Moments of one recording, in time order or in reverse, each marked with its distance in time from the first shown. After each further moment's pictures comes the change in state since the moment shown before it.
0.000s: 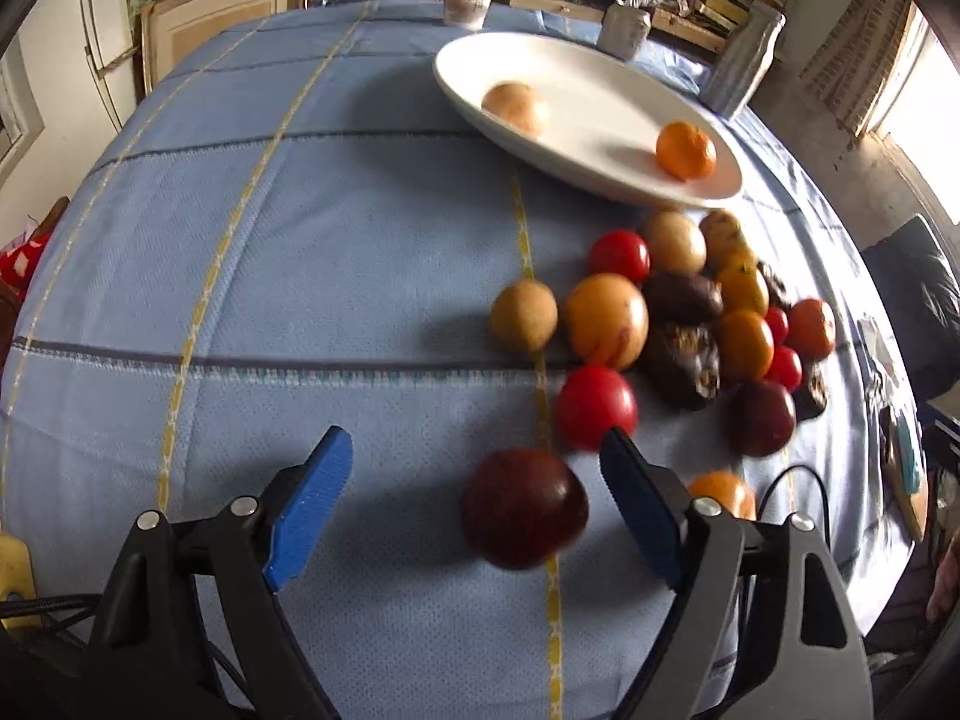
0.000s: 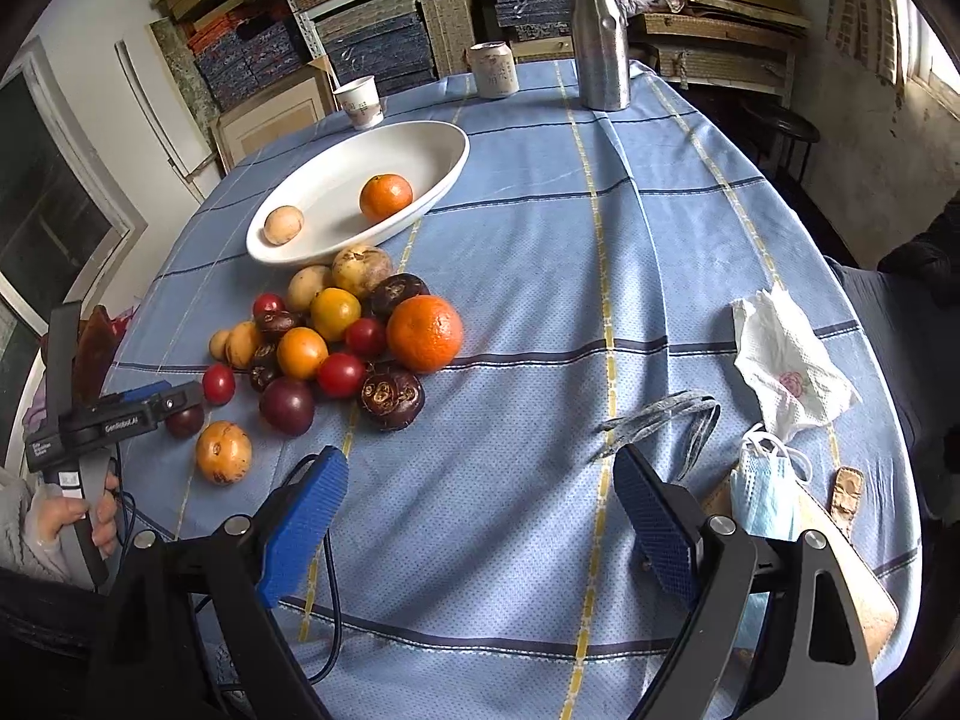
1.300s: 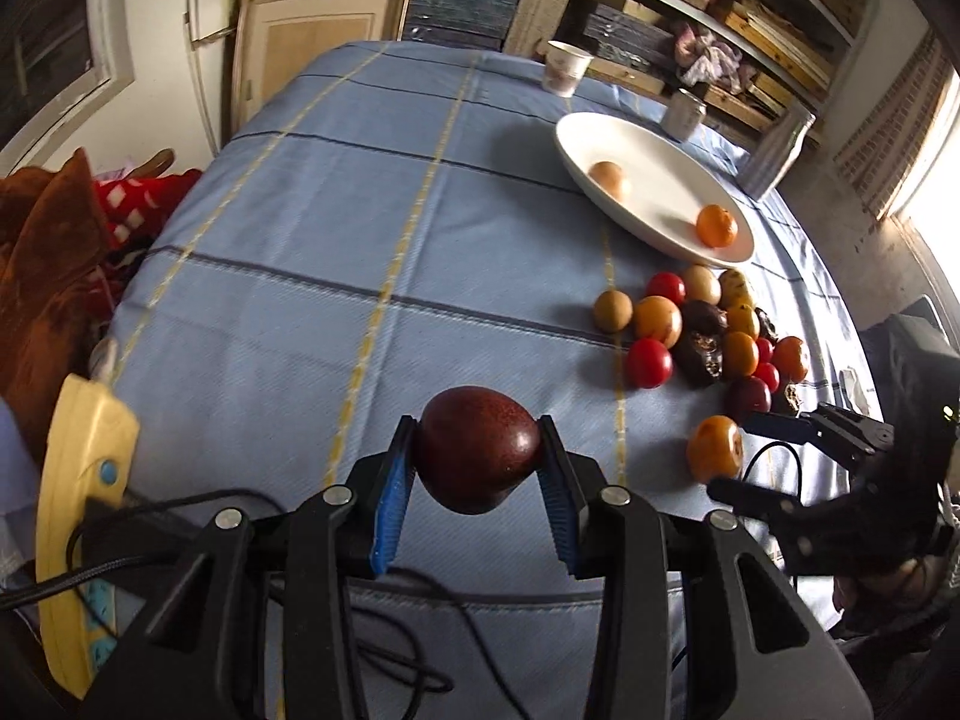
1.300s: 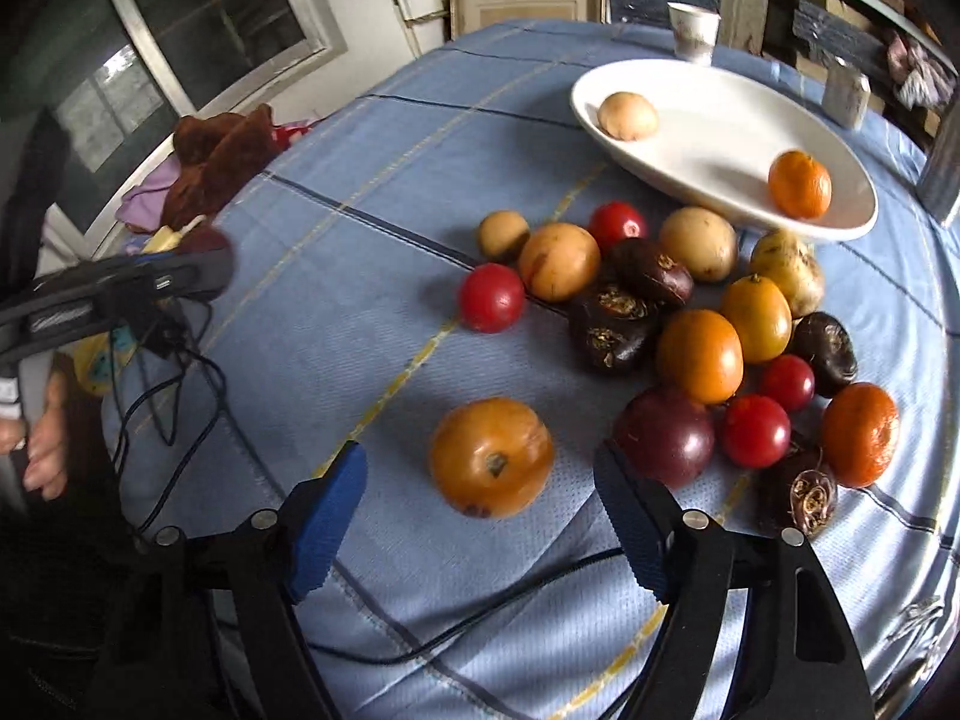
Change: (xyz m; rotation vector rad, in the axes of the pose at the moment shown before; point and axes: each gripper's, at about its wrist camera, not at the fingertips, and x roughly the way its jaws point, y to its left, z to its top) left arm -0.098 0.062 -0.051 -0.174 -0.115 0.049; right arm 0.090 0.174 -0.001 -0.474 0.194 0.280
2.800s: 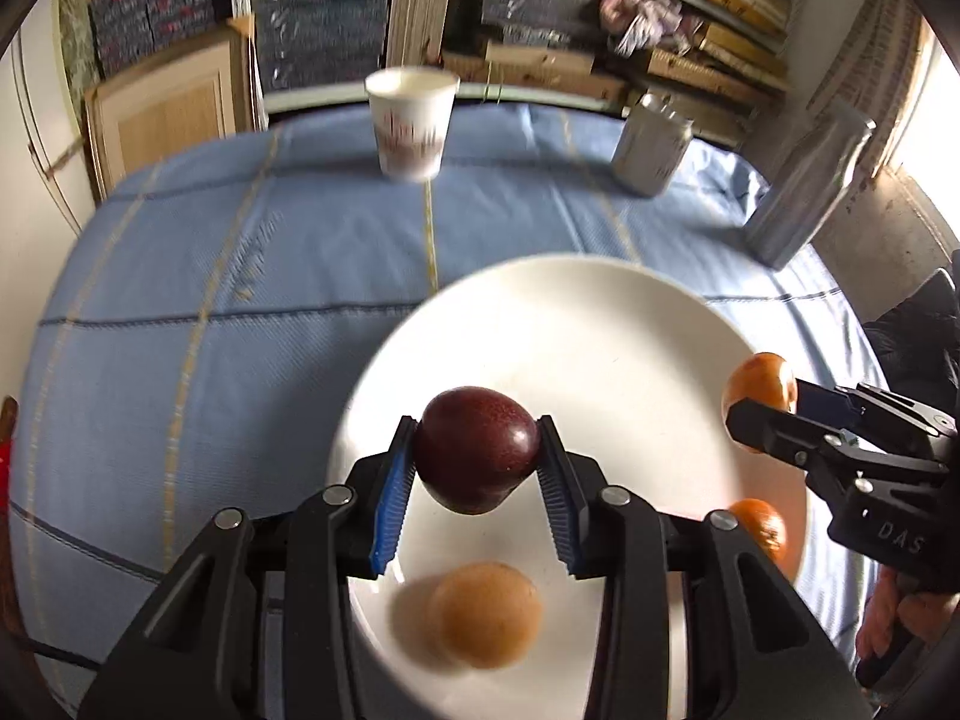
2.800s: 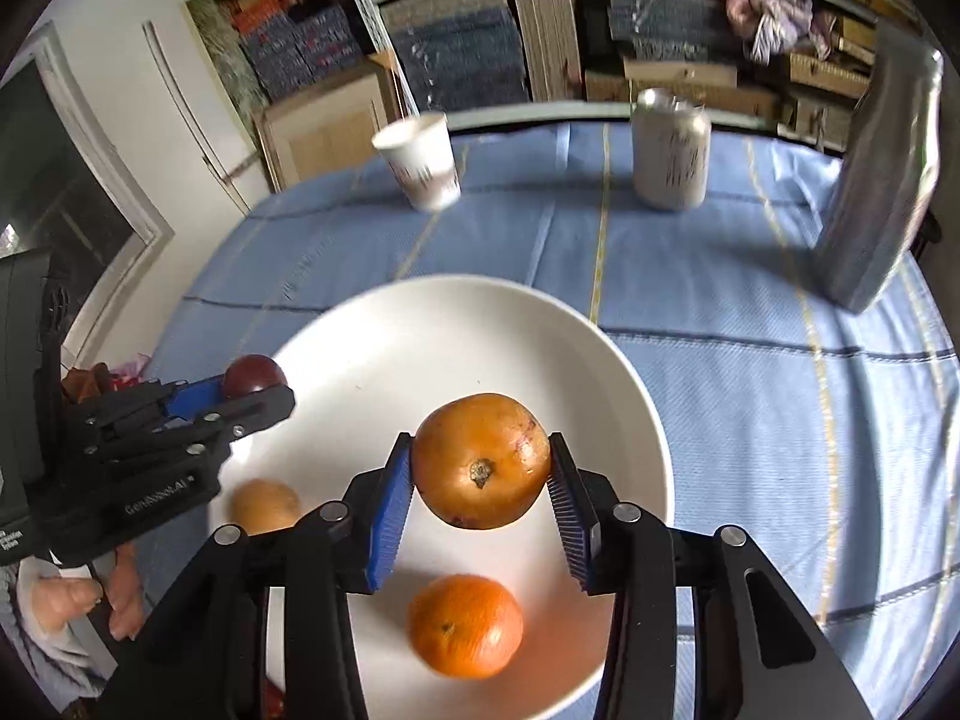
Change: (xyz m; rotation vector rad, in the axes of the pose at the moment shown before) left arm 0.217 -0.152 0.257 0.231 0.024 -0.052; right arm 0.019 -0.221 0.187 0.333 -0.184 -0.144
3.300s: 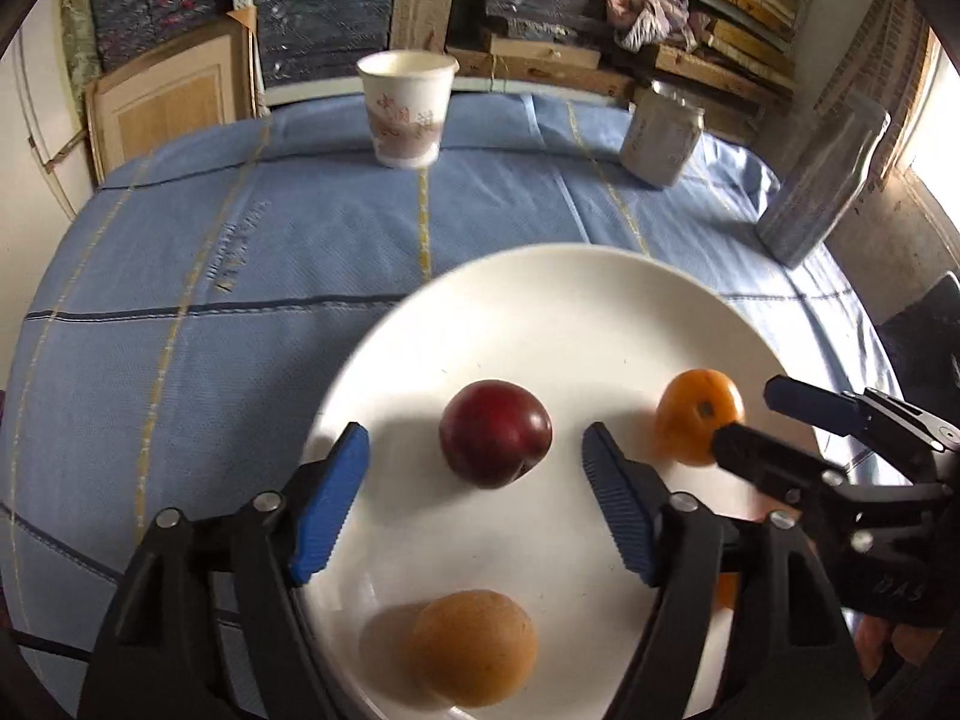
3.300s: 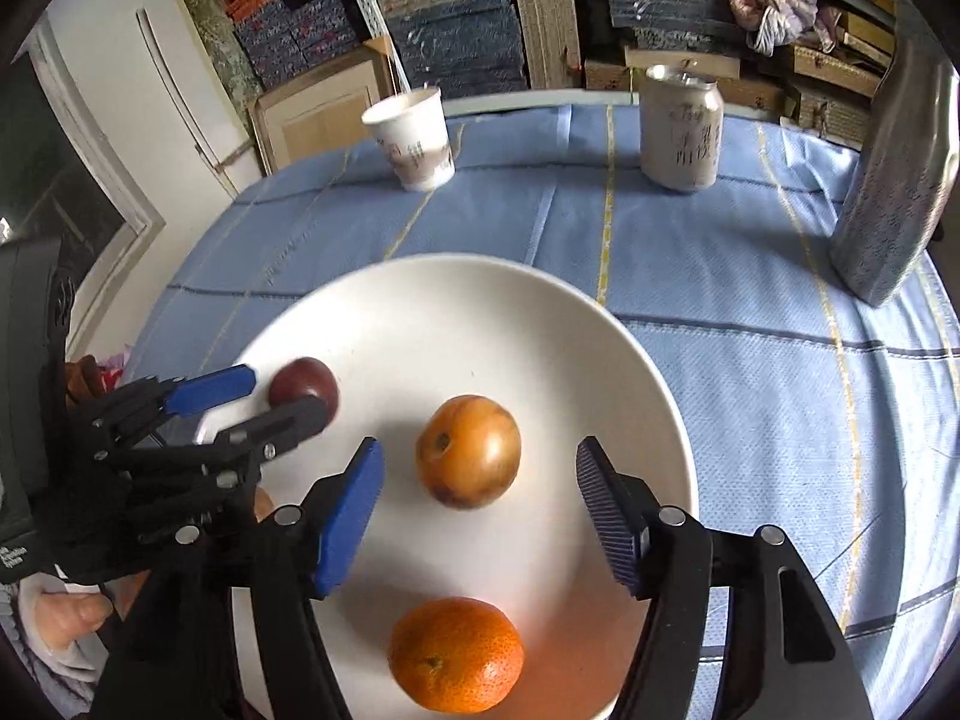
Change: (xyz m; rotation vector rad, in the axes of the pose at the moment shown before) left arm 0.009 -0.005 -0.003 -0.010 -0.014 0.010; right arm 0.004 0.004 0.001 -0.009 -0.020 -0.015
